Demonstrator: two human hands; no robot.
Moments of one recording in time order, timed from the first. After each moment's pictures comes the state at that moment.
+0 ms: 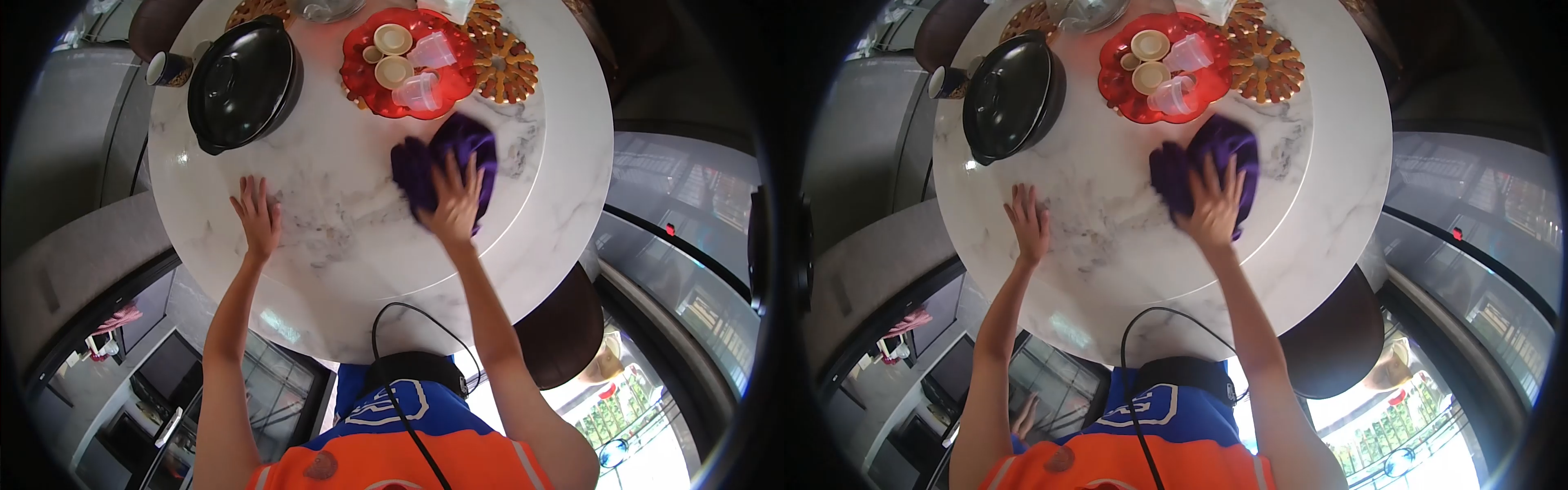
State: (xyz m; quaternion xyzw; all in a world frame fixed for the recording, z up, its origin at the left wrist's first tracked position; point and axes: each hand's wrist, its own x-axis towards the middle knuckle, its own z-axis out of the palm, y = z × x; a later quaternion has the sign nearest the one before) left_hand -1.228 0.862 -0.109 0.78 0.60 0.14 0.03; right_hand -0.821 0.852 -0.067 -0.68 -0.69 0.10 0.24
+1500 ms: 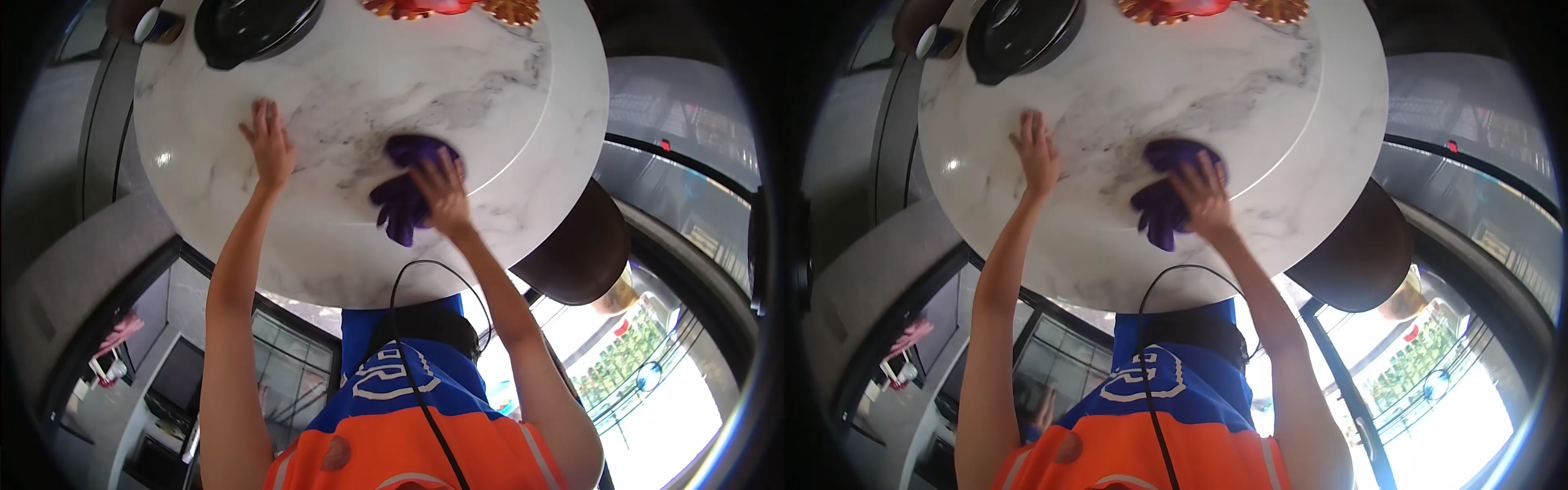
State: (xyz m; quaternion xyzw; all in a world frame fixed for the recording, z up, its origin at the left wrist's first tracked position) left_hand -1.358 0.773 -0.159 0.80 0.54 0.26 0.01; right_hand -1.022 0.607 -0.087 -0.60 -0.79 0.15 0.06
